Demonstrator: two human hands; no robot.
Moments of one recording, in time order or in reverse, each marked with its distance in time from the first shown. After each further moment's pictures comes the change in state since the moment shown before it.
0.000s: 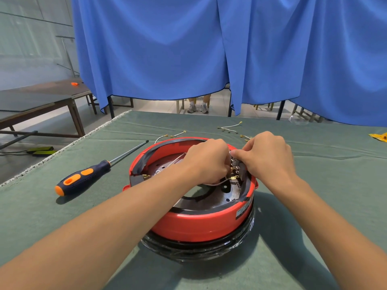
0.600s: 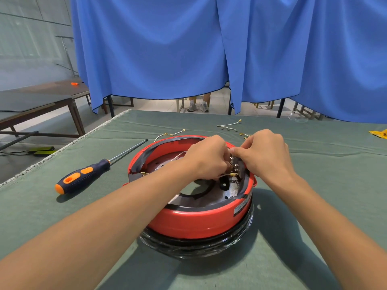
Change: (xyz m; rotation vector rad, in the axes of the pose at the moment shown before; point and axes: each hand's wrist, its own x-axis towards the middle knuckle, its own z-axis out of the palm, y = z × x) left_hand 0.001 -0.001 -0.001 -0.173 -0.053 -0.003; right_hand 0.001 0.004 0.002 0.065 -0.002 -0.039
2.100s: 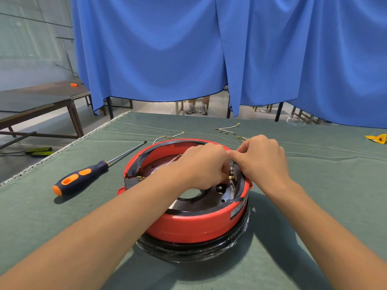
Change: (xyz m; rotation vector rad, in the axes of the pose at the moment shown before) left_hand -0.016 0.006 -0.007 0.231 -0.034 0.102; right_hand -0.005 -0.002 0.001 -0.058 0.019 -0.015
